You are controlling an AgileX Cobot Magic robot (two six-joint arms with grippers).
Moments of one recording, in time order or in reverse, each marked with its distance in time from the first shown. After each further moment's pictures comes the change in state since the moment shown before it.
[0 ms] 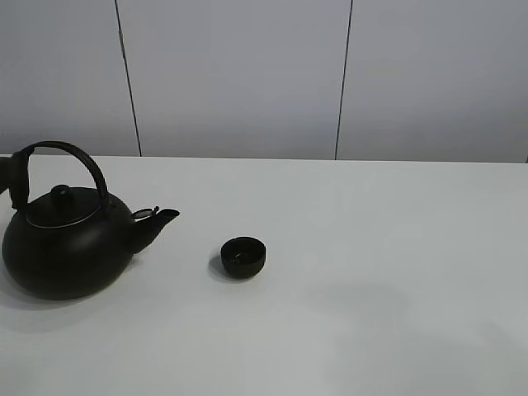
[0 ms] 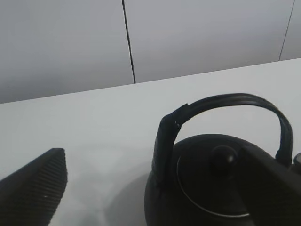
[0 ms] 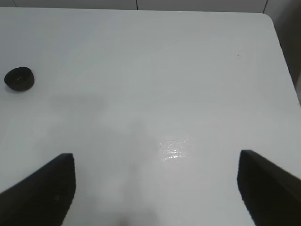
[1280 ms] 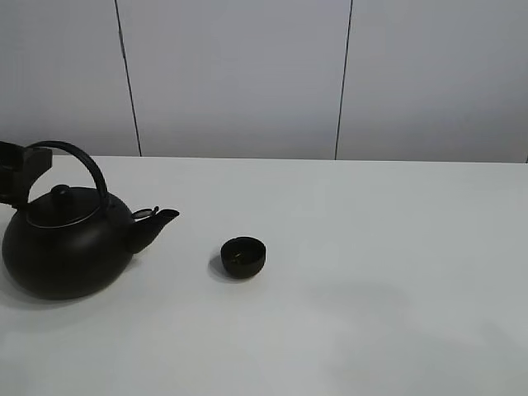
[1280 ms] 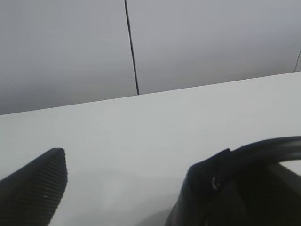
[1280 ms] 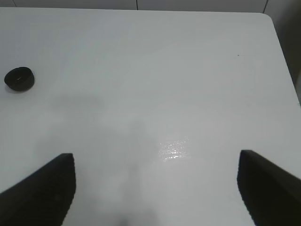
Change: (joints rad) left arm 0.031 0.226 -0.200 0.026 -0.045 -0.012; right arm 0.000 0.000 0.000 0.000 0.000 0.000
